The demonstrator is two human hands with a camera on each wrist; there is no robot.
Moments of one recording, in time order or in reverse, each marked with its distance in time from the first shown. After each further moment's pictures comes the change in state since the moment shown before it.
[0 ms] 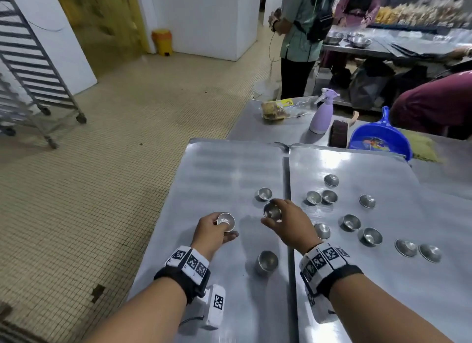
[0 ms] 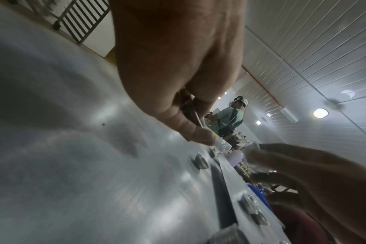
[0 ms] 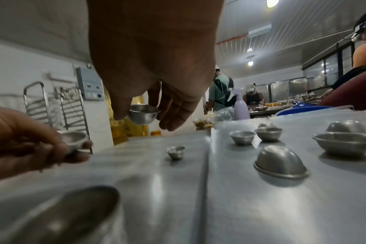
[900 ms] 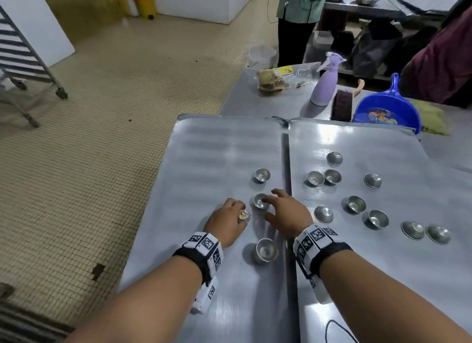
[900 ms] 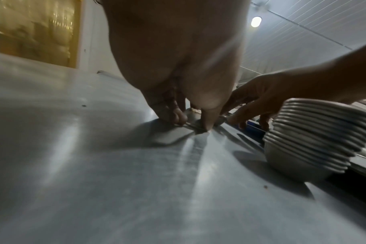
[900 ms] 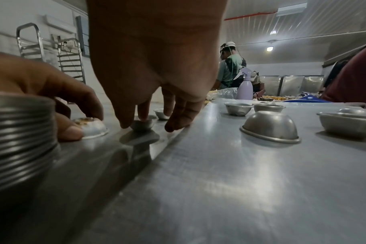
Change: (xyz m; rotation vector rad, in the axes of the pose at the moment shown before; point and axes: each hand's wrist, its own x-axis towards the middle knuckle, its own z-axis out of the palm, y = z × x) left_hand 0.039 -0.034 0.022 1.227 -0.234 0.451; right_hand 0.028 0.033 0.033 -0.263 -0.239 0.006
